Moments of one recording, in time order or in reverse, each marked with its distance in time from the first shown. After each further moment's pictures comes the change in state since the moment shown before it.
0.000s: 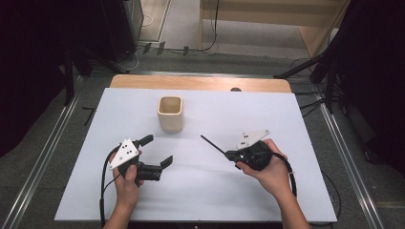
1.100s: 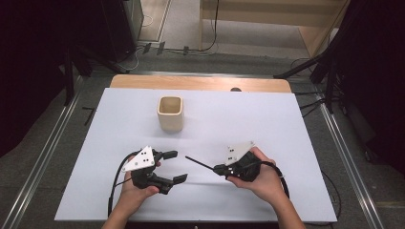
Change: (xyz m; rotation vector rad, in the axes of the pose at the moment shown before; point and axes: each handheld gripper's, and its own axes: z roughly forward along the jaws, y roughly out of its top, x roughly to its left) left arm -0.024 0.001 0.013 0.129 -0.329 0.023; right arm 0.030 0.008 0.018 0.020 0.156 -0.180
